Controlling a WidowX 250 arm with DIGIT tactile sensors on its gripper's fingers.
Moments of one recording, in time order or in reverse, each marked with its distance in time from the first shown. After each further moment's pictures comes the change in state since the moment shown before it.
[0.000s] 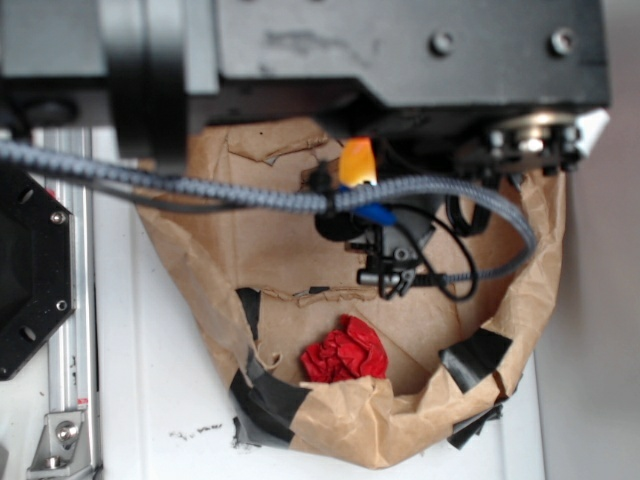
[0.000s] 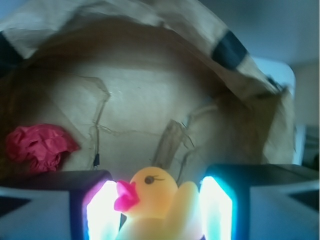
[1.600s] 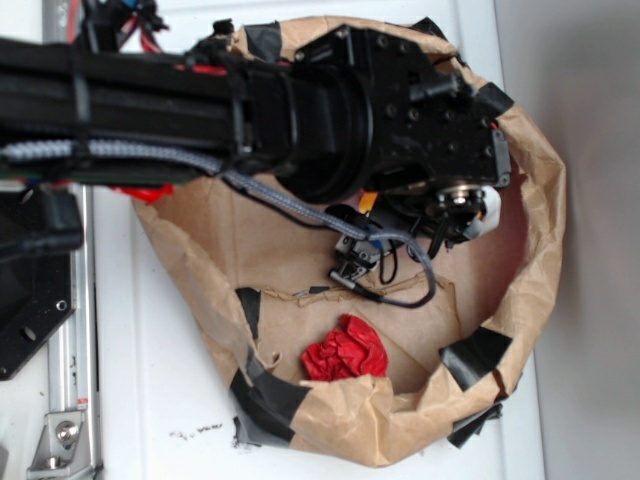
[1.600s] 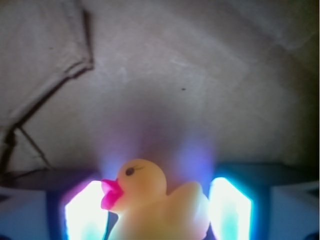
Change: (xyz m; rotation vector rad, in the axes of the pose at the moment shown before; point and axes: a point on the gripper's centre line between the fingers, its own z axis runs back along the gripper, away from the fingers) arm 0.033 -0.014 -0.136 -0.068 -0.060 -0.549
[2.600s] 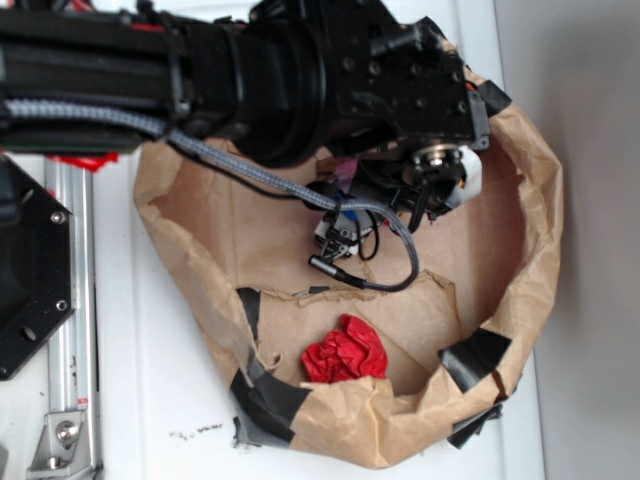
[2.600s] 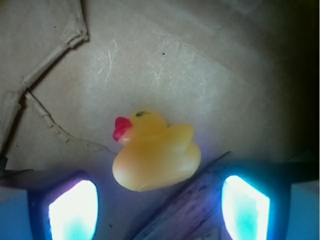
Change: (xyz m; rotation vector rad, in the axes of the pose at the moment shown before) arm -0.021 0.002 0.016 -0.004 0.002 0.050
